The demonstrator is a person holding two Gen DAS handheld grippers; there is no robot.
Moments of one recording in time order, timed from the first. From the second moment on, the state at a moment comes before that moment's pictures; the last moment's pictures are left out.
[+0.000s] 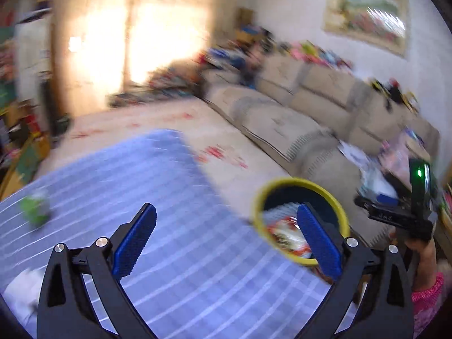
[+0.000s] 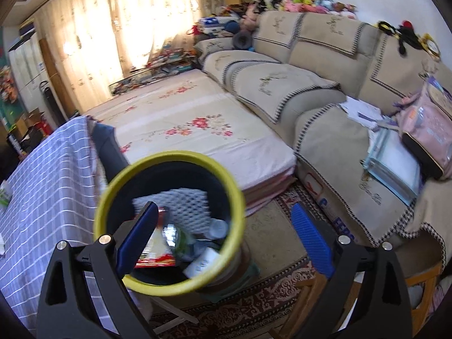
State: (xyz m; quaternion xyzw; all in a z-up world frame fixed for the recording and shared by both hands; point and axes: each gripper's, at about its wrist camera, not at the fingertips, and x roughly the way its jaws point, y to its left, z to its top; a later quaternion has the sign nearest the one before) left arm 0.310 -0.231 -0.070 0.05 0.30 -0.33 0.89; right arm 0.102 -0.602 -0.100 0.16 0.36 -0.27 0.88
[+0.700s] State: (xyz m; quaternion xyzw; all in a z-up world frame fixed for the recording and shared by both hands) left arm 0.350 0.071 -0.100 -0.04 0.24 0.01 0.97; right arm 0.300 -0.327 -0.042 0.02 0.36 0.08 0.93
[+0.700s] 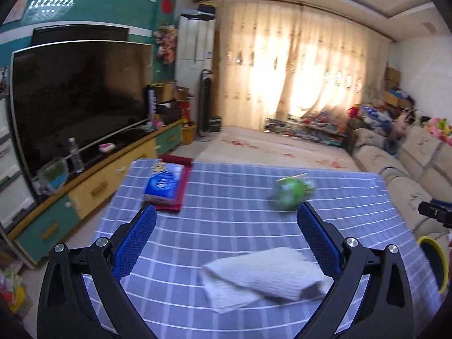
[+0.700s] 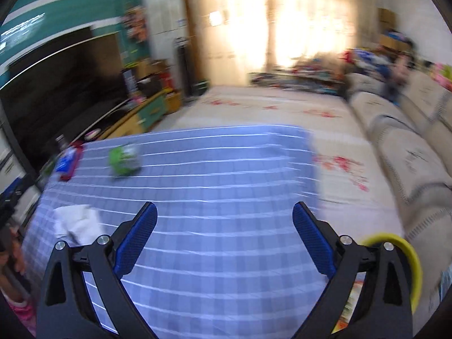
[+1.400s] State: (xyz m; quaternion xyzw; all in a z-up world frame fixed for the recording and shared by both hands) left arm 0.365 0.095 -0.129 -0.09 0.26 0.02 0.96; right arm 0.457 -0.155 -0.096 -0.10 0.39 0.18 0.90
